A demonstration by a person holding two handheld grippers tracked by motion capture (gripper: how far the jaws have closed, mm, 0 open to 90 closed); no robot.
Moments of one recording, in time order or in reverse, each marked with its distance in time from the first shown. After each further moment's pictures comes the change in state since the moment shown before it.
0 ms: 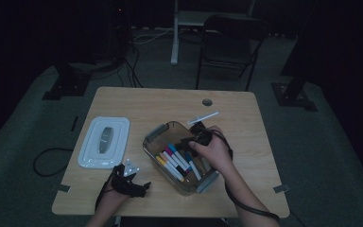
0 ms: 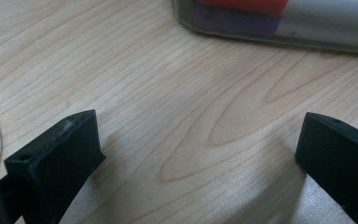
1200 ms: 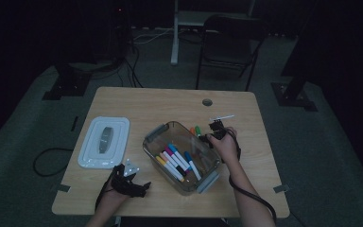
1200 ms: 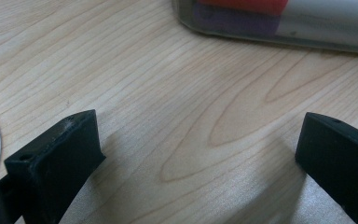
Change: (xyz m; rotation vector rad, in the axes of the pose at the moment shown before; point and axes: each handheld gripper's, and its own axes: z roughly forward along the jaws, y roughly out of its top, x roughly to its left) left arm 0.000 0.000 0.000 0.000 0.000 0.000; right arm -0.133 -0.041 0.062 0.003 -0.252 0.238
